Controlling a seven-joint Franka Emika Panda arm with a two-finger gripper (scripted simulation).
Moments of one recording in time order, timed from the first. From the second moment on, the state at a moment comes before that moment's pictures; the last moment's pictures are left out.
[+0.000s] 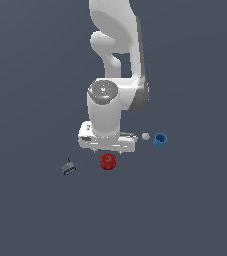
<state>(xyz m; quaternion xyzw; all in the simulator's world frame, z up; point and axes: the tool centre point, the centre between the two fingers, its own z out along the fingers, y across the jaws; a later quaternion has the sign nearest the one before) 0.052 -0.021 0.141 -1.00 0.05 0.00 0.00</state>
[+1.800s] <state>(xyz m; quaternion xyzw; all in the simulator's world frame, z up) 0.050 -0.023 0.047 -1.00 0.07 0.00 0.00</state>
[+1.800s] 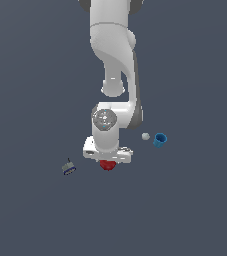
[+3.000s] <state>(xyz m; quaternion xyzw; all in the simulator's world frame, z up) 0.022 -0.027 0.122 -1.00 0.07 0.00 0.00</state>
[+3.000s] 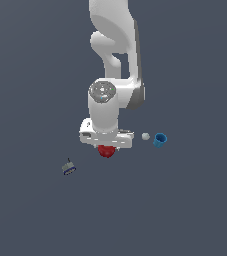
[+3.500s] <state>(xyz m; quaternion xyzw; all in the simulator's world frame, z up) -0.011 -0.031 0.214 -1.00 0.07 0.00 0.00</state>
